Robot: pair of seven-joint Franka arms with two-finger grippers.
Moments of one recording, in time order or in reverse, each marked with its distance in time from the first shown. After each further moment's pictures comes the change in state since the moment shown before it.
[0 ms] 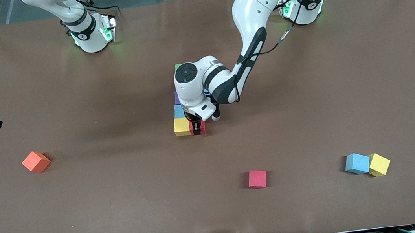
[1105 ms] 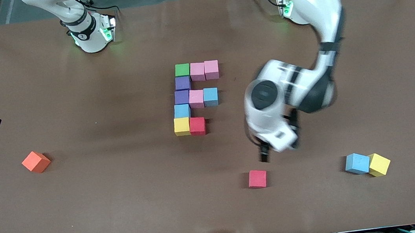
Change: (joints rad) left arm 0.433 -0.226 0.021 0.042 0.000 -0.369 0.662; right arm -0.038 -0.007 0.069 0.009 0.000 0.003 0.002
